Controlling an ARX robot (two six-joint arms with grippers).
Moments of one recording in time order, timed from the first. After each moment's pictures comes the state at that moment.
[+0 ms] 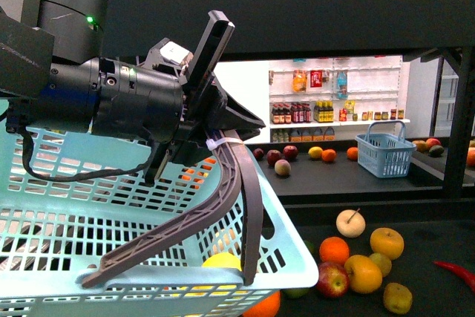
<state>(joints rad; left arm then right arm) -0.33 1.77 1.29 0.24 0.68 -0.76 0.00 0.01 0.02 0.00 0.00 0.00</state>
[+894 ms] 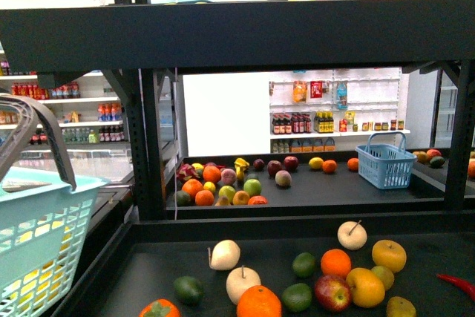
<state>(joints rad) 0.20 1.77 1.20 0.70 0.25 -1.38 0.00 0.01 0.02 0.00 0.00 0.00</state>
